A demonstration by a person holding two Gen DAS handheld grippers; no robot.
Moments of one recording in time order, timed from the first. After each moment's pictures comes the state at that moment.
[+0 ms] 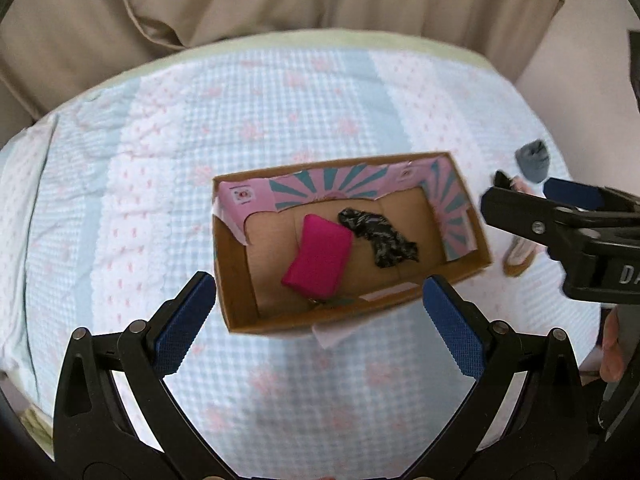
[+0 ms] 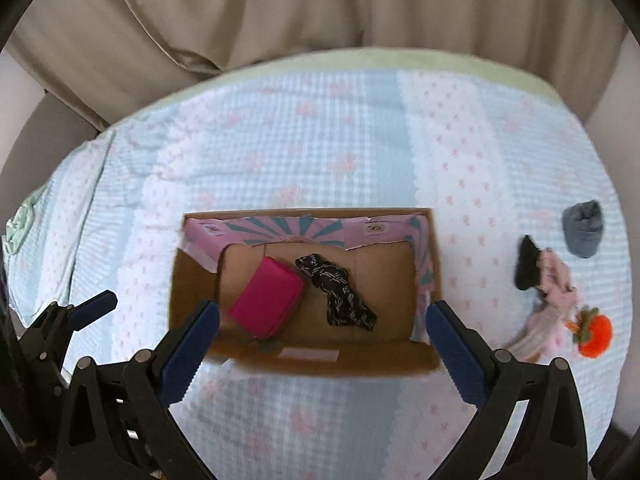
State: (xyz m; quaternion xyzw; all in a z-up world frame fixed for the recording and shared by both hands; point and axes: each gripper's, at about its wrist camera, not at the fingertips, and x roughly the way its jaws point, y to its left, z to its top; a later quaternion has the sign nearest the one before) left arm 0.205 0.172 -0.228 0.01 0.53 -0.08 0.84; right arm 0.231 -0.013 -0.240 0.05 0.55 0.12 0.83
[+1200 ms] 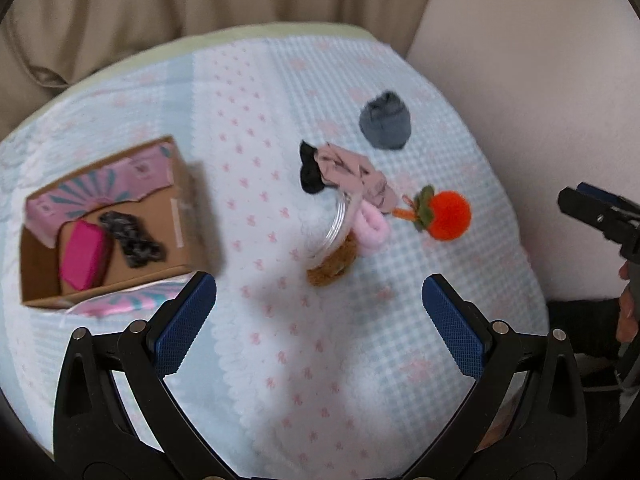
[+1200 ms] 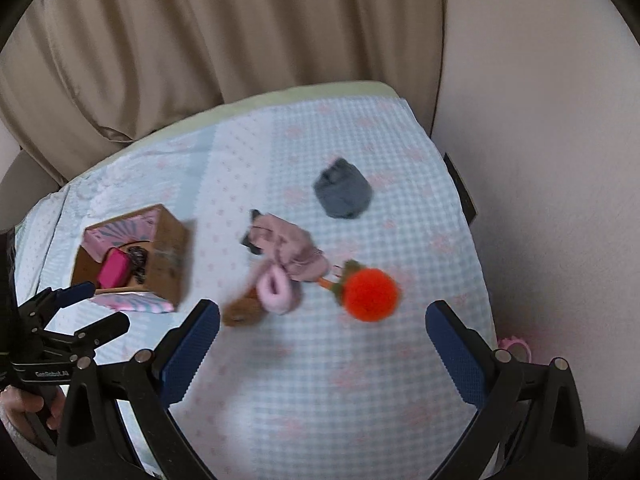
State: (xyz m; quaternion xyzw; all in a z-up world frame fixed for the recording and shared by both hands) left arm 0.149 -0.156 -0.281 0.03 0.52 -0.17 0.84; right arm 0.103 -0.398 -0.237 0.07 0.48 0.03 0.88
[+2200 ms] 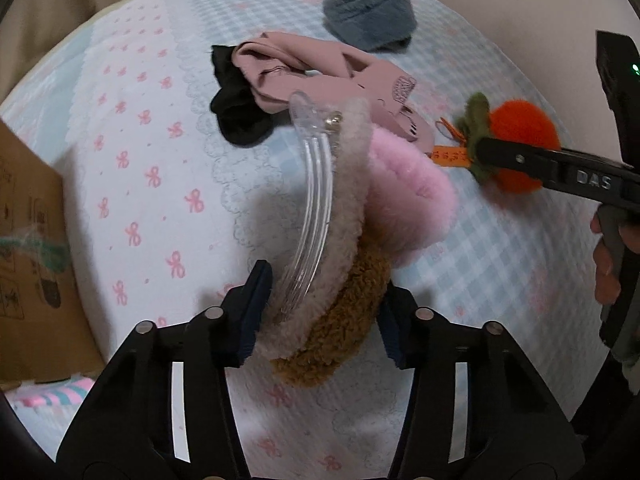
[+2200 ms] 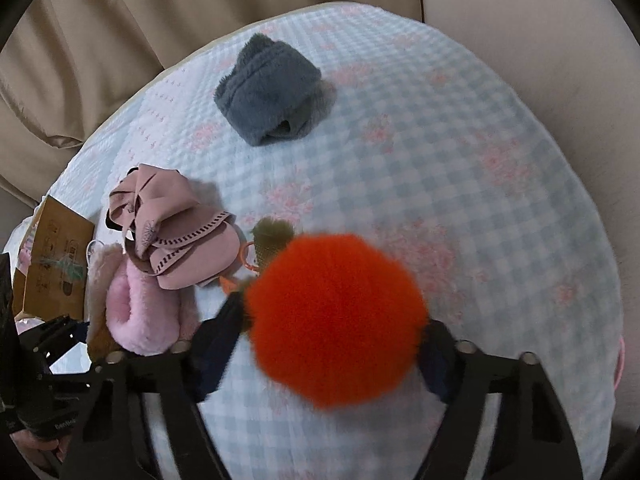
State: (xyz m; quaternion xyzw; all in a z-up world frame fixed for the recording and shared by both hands) left arm 0.215 -0.221 -0.455 0.10 0.54 -0.24 0.80; right arm 0.193 -0.433 -0.449 0.14 0.51 0.02 0.85
